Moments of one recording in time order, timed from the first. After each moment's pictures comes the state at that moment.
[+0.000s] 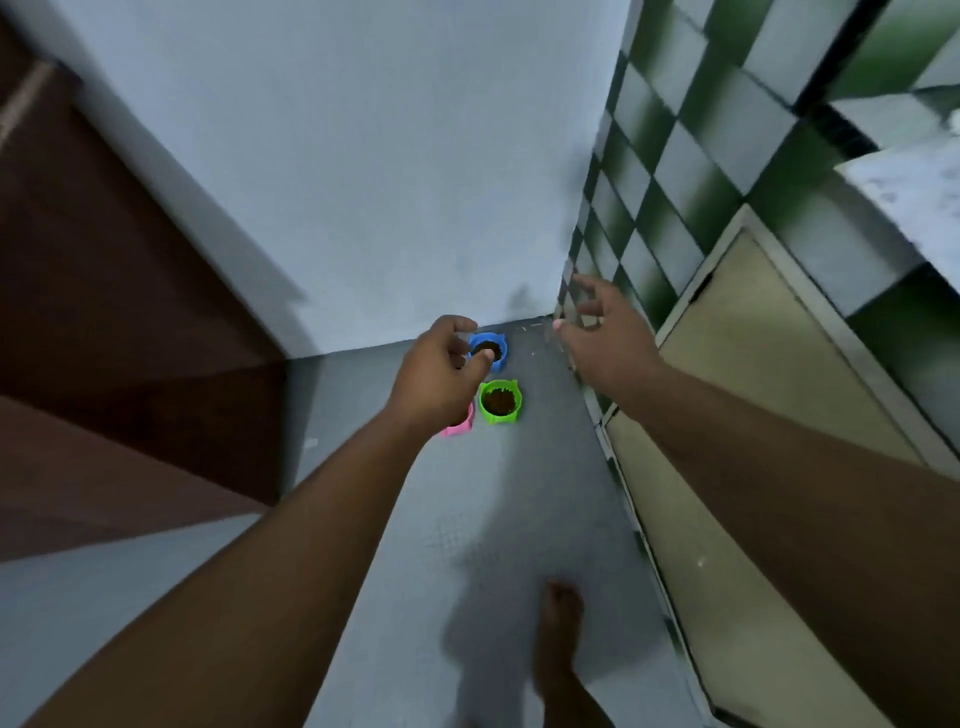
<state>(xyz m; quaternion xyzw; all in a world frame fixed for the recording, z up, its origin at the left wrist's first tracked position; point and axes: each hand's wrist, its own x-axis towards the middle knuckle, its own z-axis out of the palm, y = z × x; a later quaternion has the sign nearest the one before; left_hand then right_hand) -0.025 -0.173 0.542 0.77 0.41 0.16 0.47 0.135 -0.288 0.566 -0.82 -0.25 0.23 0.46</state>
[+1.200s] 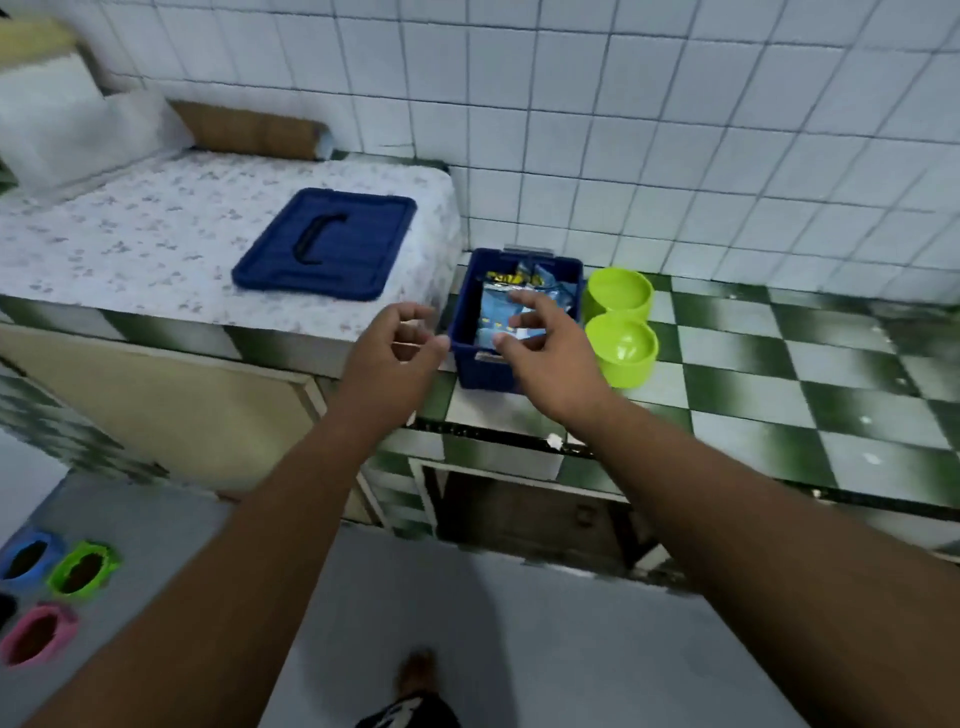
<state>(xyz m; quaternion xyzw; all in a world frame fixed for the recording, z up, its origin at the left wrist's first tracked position) -0.092 -0.898 0.692 0.83 -0.12 -0.01 0.55 -0.138 -1.085 0.692 -0.80 0.11 -0.12 0.57</state>
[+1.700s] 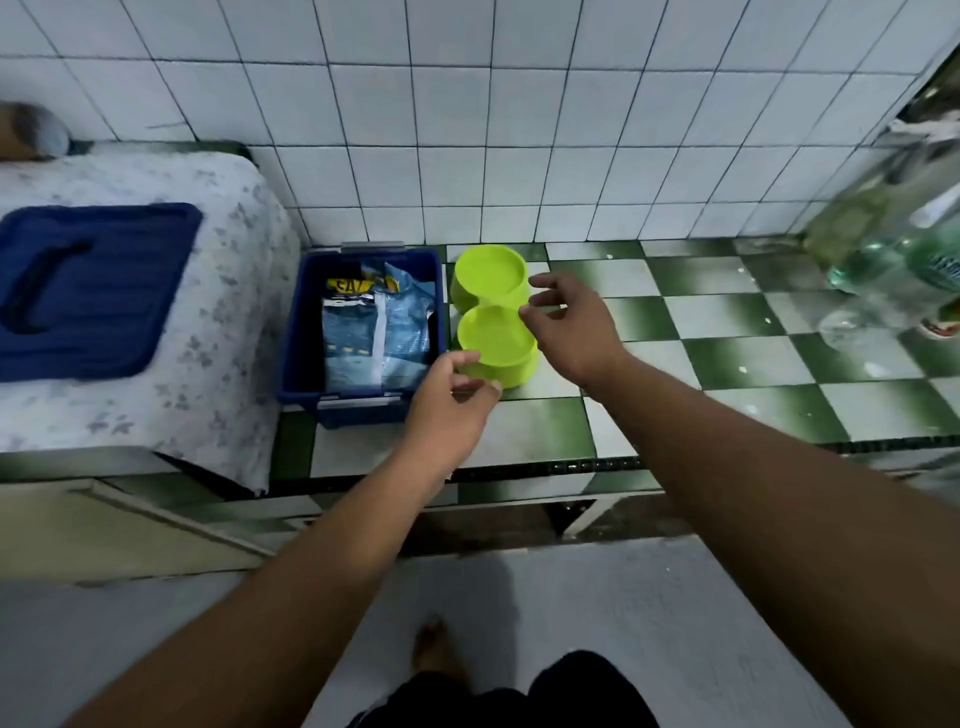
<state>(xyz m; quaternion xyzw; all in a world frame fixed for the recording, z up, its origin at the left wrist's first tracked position) -0.082 -1.113 0.611 0.75 -0.12 -0.25 0.60 -0.109 -1.285 0.647 -0.80 0.28 -0.17 0.50</state>
